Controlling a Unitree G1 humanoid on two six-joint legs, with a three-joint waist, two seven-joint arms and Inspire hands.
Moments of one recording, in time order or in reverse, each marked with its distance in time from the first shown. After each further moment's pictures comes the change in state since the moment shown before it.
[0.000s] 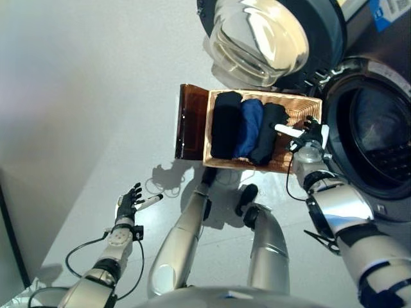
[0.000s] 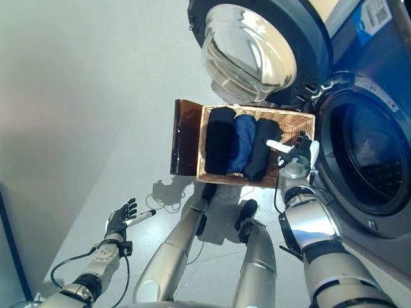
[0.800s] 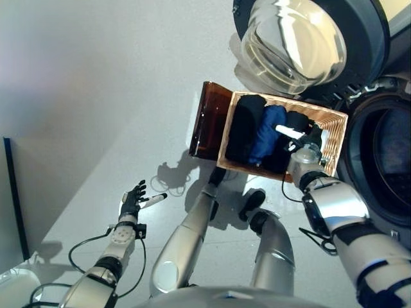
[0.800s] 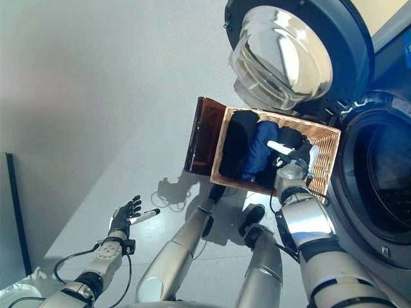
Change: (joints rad) left arm -0.002 0.000 -0.042 -0.027 0.025 0.001 0.016; right arm -0.007 0.034 -0.040 0.050 0.029 -0.019 -0.054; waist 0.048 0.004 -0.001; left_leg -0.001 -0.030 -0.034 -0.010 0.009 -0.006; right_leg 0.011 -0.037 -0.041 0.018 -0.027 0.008
